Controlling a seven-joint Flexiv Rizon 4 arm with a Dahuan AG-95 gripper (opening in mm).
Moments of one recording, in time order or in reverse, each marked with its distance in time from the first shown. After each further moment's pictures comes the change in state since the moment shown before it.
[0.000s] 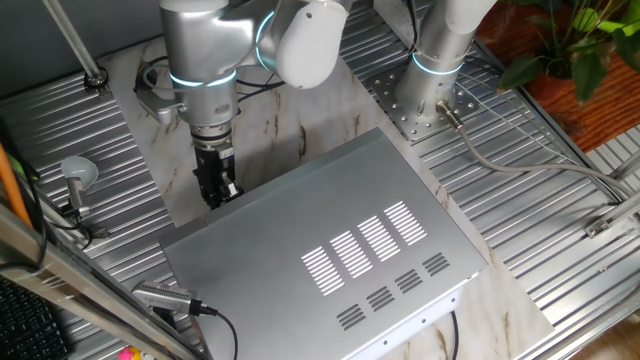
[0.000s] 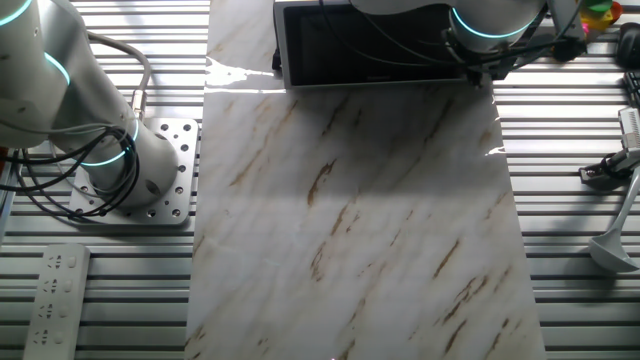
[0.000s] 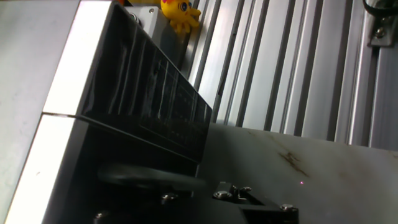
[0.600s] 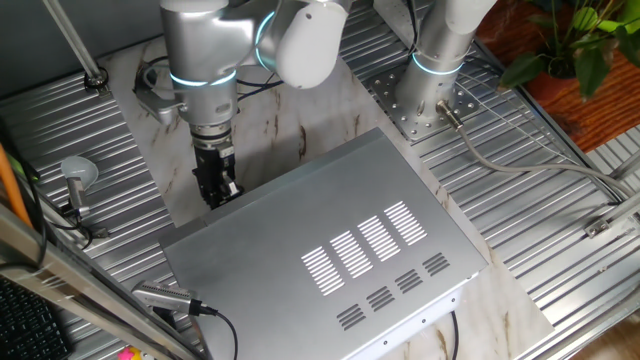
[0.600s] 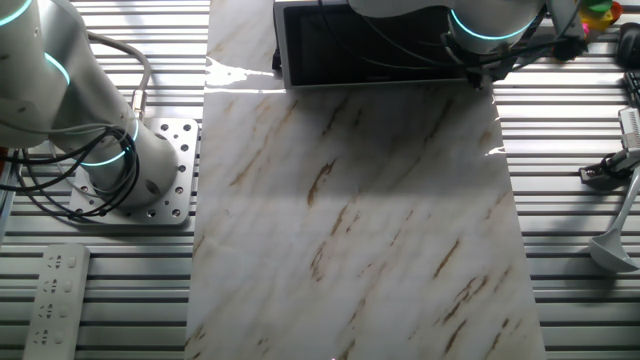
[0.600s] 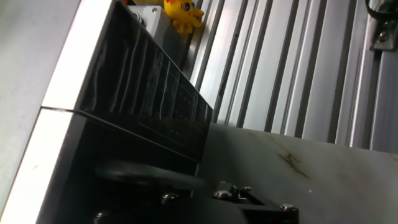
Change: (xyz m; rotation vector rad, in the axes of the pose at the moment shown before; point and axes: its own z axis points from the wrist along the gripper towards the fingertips) arm 0.000 0.001 -0.002 -0.017 -0.009 0.002
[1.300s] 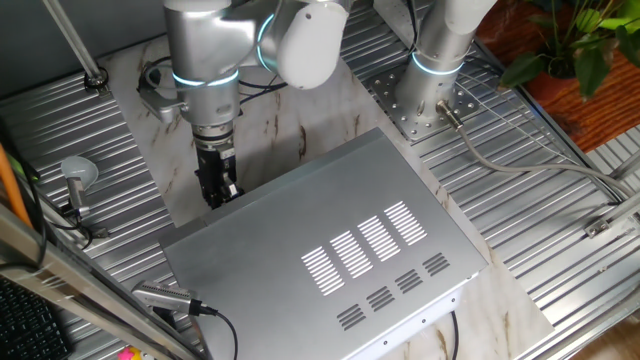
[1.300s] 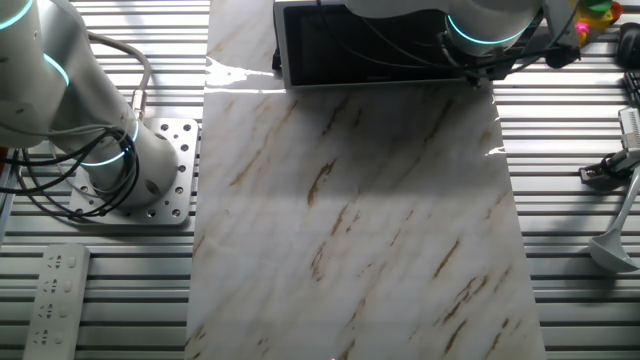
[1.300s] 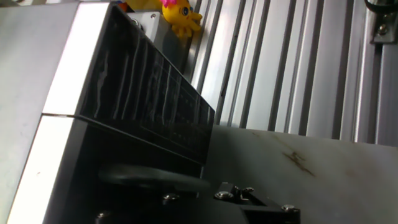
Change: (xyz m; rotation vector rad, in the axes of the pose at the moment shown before) arm 0.000 0.005 0.001 0.010 -0.007 0.021
